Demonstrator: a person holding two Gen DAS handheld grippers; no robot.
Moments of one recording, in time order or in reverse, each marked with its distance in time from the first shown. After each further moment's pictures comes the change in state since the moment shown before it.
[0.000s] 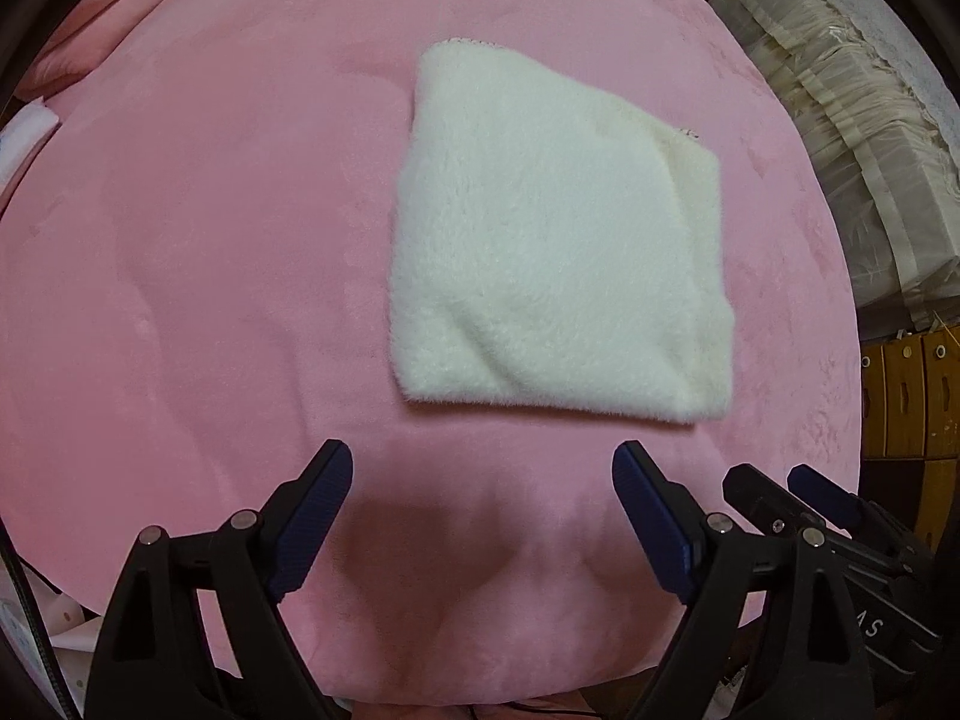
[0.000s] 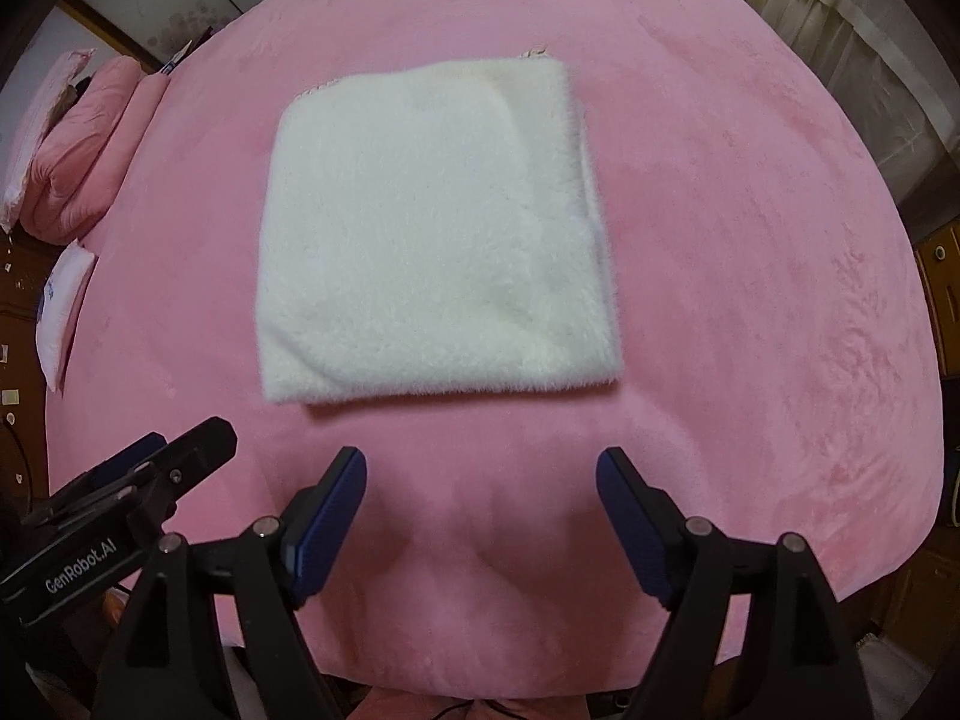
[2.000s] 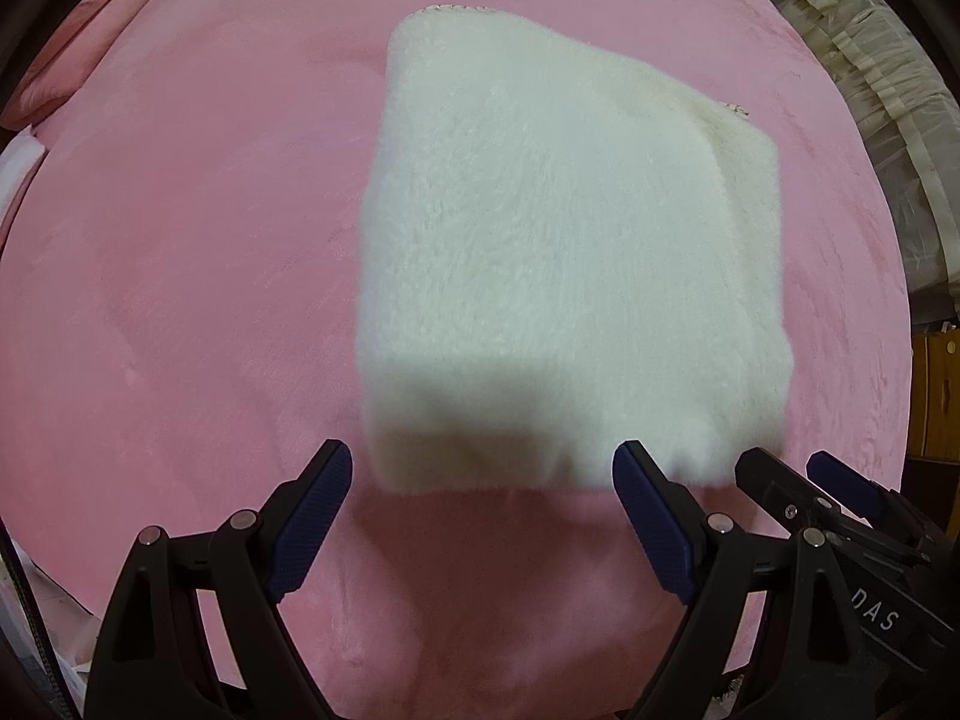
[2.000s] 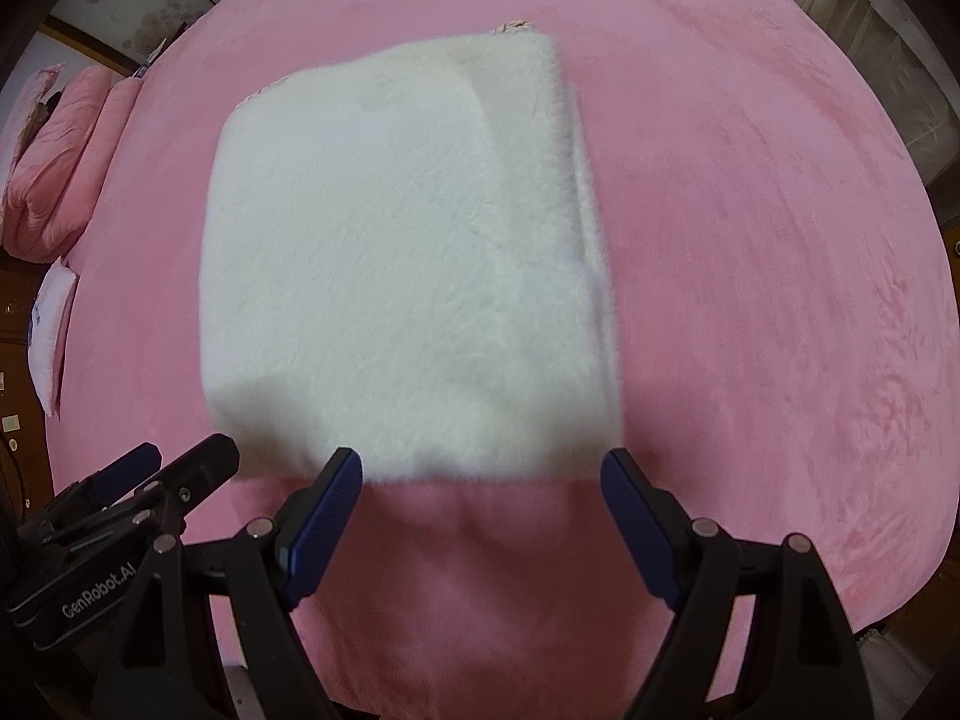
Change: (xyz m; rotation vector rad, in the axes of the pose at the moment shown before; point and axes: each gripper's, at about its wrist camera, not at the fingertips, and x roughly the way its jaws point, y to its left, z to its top) left arm 0.054 -0.011 0.056 0.021 0.094 0.105; right arm 0.055 -0.016 0.053 0.033 0.082 0.017
